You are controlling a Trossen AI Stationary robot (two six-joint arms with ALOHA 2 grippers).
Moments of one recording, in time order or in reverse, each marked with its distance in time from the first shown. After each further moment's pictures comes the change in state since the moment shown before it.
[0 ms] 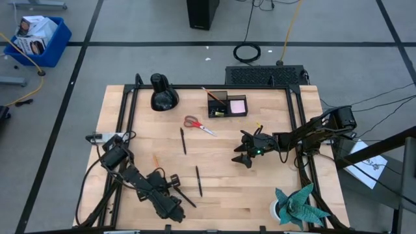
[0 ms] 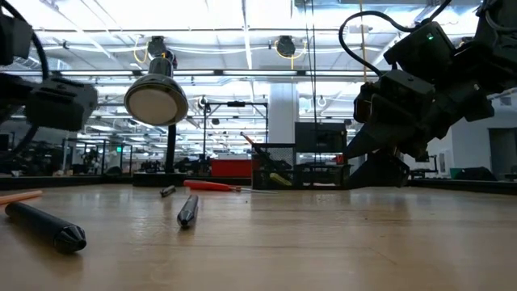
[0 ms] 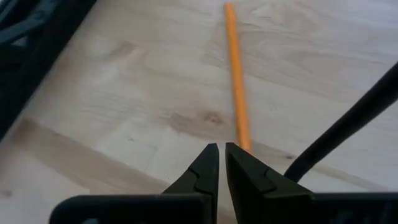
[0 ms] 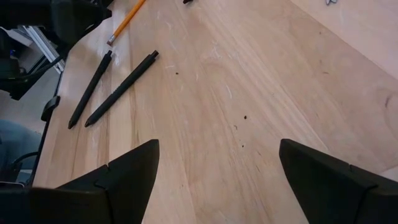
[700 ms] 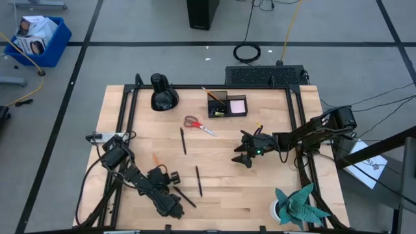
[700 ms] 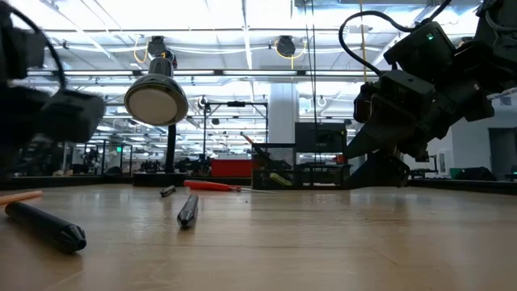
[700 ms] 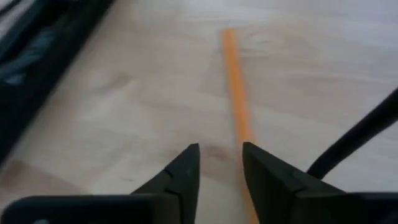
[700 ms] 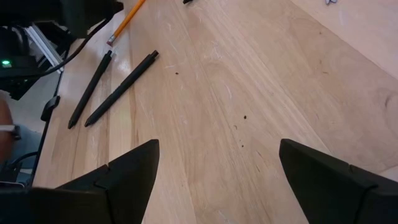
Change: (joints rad) left arm 0.009 0.000 -0.070 0.001 -0.053 0.041; right arm 0.000 0.000 0.000 0.000 0.000 0.000
